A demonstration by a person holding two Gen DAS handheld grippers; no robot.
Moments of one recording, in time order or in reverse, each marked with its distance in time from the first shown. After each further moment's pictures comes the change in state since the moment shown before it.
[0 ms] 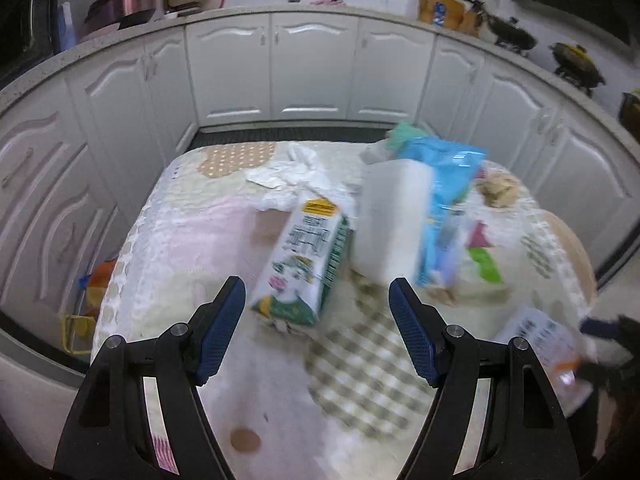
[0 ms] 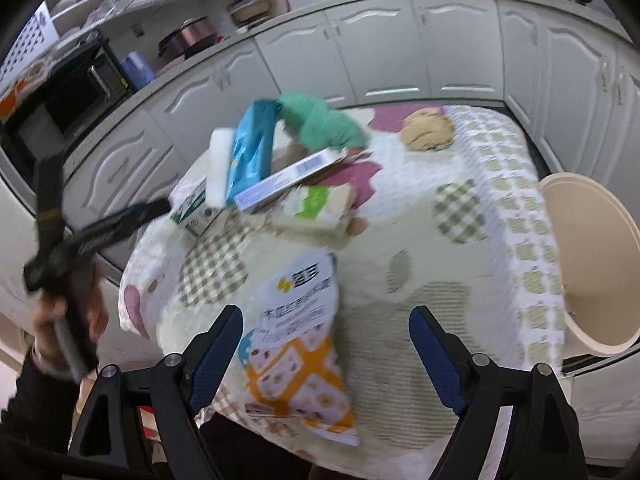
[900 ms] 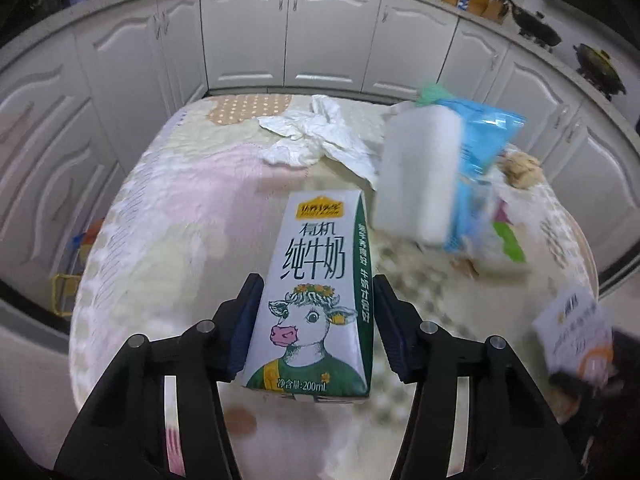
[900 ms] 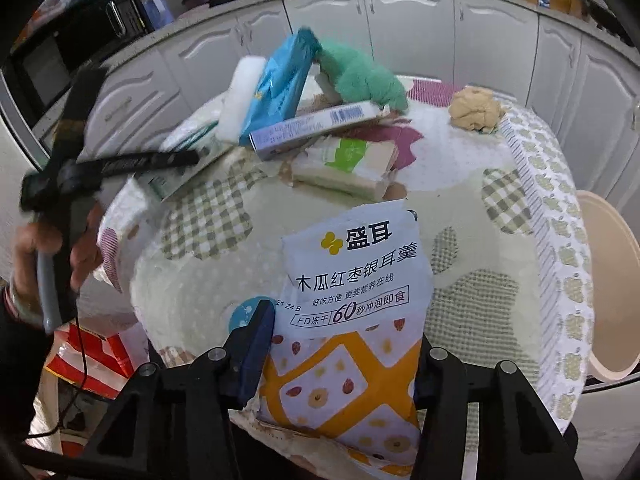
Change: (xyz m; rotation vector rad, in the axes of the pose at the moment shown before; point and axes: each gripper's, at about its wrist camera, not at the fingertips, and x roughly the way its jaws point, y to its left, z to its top) left arm 0.009 0.011 -0.025 -0.073 0.094 -0.013; right arm 0.027 0.015 -0.010 -0.133 0.055 -0.044
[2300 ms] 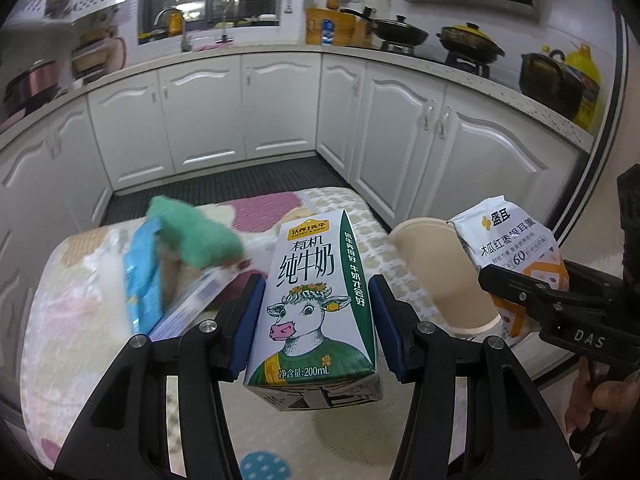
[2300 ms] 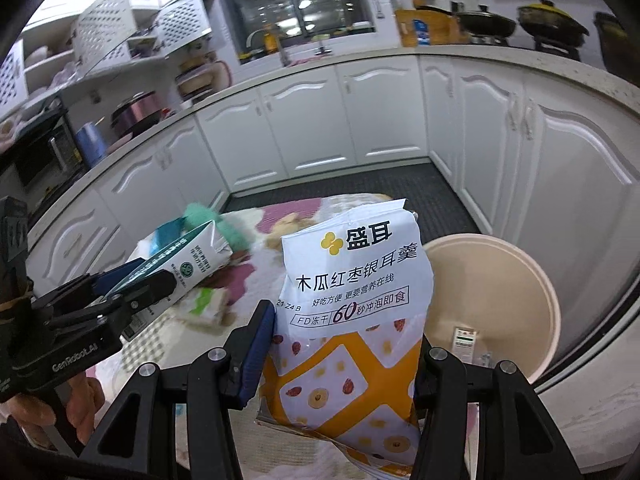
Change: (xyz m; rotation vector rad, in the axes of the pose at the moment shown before) left arm -0.049 -0.230 0.024 0.293 -0.208 -0.221; right arm -0.118 -0.128 0.012 0.271 -0.315 -0.181
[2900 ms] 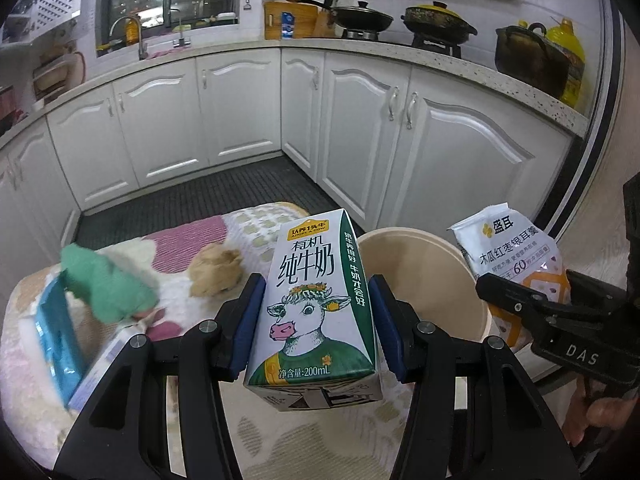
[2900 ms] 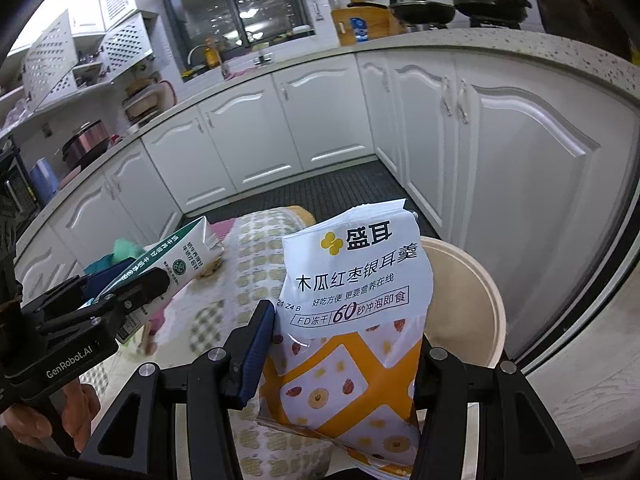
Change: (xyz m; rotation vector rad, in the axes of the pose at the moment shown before) left arm 0.068 -0.069 0.037 0.075 0.022 -0.073; right arm 0.001 -0.075 0.010 0.107 -0.017 -0.125
